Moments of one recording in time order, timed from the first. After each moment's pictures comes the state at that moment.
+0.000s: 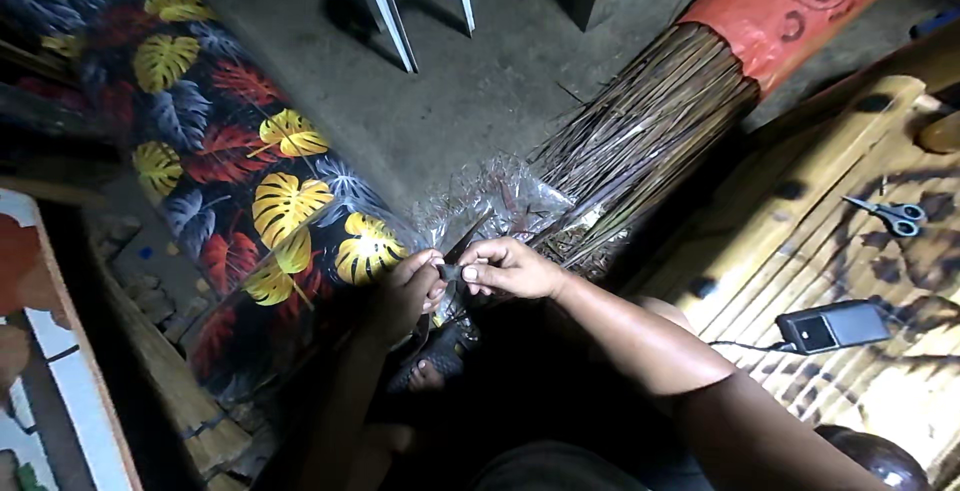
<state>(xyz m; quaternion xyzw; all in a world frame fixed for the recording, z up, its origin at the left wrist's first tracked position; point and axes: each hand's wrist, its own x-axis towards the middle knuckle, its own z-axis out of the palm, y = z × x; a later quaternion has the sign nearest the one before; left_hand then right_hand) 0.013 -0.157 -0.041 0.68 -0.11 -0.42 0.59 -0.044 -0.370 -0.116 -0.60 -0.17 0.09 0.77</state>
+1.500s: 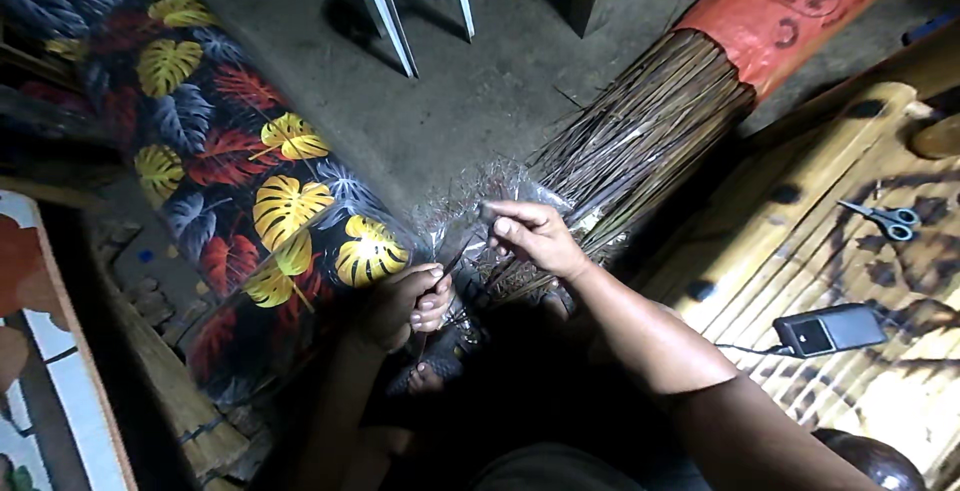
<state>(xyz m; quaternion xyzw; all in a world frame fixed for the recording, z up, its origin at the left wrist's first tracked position) 0.020 -0.148 -0.038 0.50 -0.03 -0.59 0.64 -0.037 -0.402 -0.108 -0.60 -0.10 -0.10 0.78</state>
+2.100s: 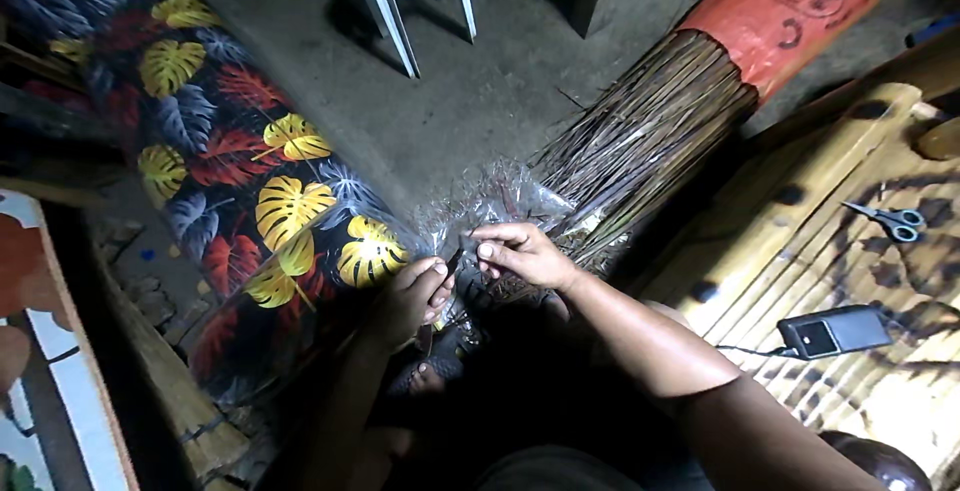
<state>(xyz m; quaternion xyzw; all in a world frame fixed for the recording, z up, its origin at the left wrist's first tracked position) 0.012 -0.159 -0.031 0.67 -0.09 -0.45 0.58 -0.040 -0.384 -0.113 -0.60 -0.12 0.01 0.79</state>
